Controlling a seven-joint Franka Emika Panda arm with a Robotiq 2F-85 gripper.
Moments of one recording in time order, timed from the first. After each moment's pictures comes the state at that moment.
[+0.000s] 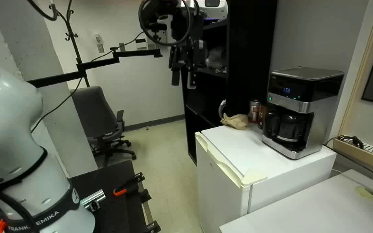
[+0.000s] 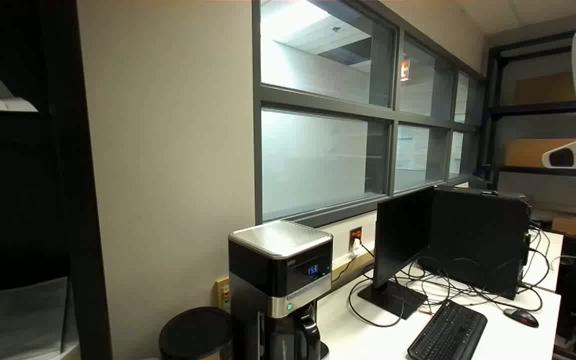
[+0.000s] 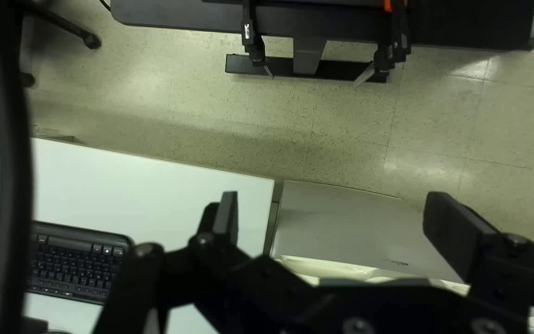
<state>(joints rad) 0.02 -0.40 0.08 -2.33 -0.09 1.70 0.03</state>
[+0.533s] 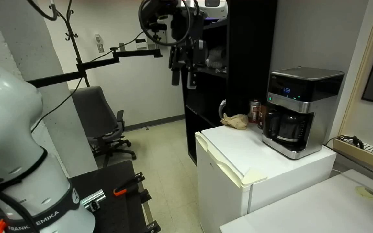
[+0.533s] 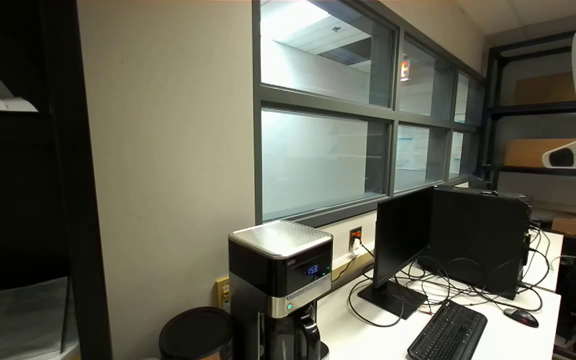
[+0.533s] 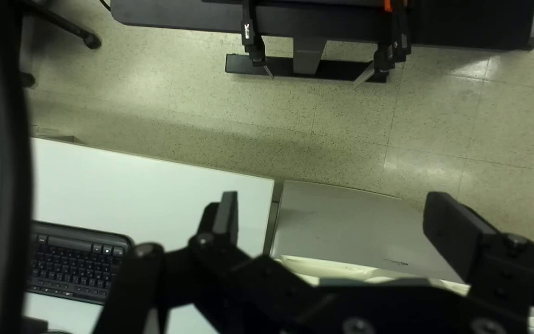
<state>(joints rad) 0.02 -0.40 0.08 -2.33 -0.09 1.70 0.03</state>
